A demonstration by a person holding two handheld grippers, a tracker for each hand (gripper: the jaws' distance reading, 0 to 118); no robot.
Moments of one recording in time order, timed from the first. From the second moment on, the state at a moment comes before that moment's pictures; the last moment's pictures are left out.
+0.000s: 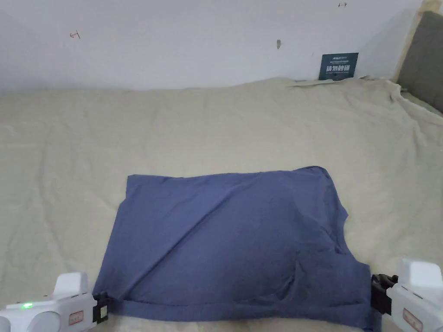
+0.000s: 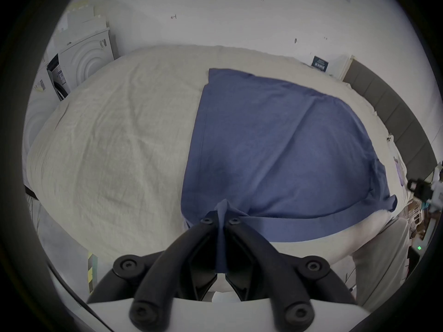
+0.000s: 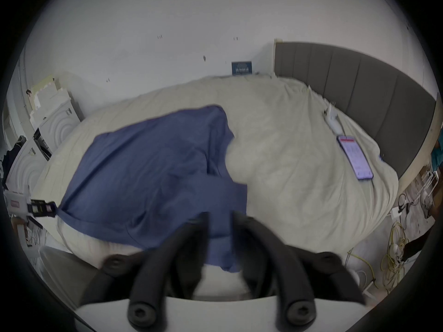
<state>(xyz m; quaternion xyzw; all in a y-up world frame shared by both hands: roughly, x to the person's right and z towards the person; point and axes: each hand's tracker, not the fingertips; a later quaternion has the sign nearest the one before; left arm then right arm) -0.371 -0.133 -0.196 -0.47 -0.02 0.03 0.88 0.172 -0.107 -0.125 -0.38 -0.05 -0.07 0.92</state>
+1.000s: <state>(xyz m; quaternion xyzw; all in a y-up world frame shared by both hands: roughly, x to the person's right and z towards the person) -0.376 -0.112 -0.210 -0.43 -0.02 0.07 0.90 0.154 -0.105 -0.132 -0.40 -0.01 -0.04 0.92</state>
